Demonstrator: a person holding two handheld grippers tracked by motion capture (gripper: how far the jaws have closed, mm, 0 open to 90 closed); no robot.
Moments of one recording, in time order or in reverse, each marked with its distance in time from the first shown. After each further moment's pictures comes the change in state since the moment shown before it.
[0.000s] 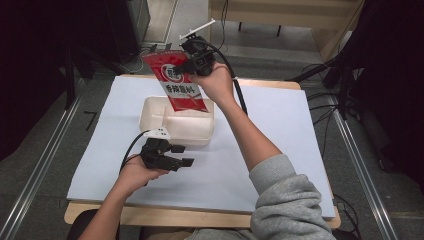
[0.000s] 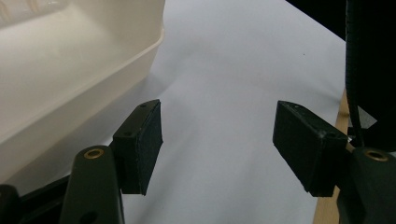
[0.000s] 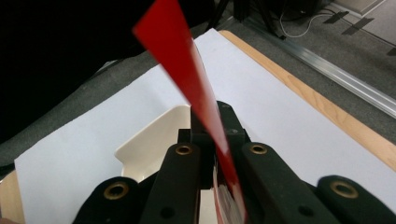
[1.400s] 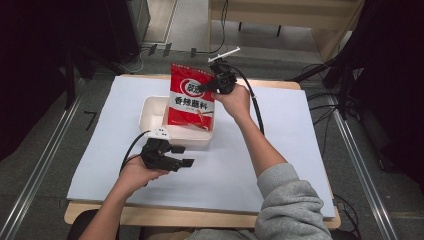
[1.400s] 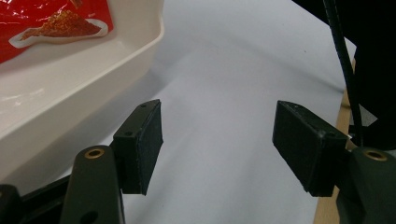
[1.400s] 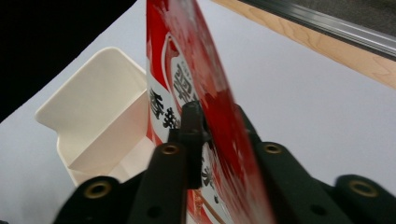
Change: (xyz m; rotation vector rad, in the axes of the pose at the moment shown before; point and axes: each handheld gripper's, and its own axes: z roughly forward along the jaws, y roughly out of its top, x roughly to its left) left arm 0.000 0.000 0.001 0.017 0.008 0.006; right arm -0.075 -0.077 0.019 0.039 -0.026 0.173
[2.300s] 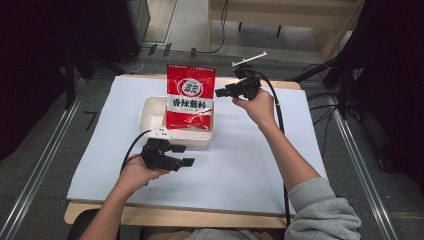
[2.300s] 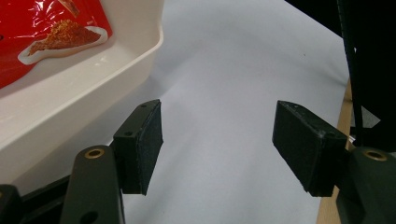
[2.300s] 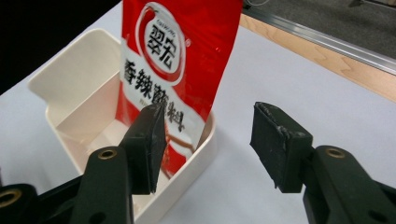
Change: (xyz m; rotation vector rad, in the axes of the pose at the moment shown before) left arm -0.002 0.001 0.000 -0.018 0.002 0.017; right arm -0.020 -0.036 -0.058 -0.047 -0.045 -0.041
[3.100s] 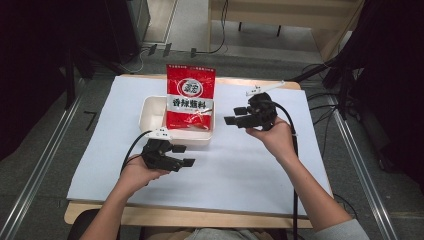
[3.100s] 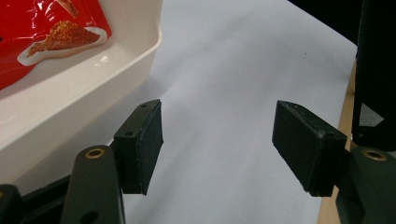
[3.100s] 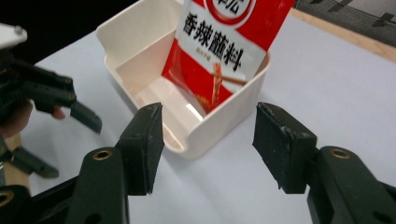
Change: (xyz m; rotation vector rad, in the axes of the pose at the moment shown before) left arm -0.002 0.000 0.001 0.000 0.003 0.007; right arm 0.035 -0.076 -0.050 -0.046 0.066 -0.102
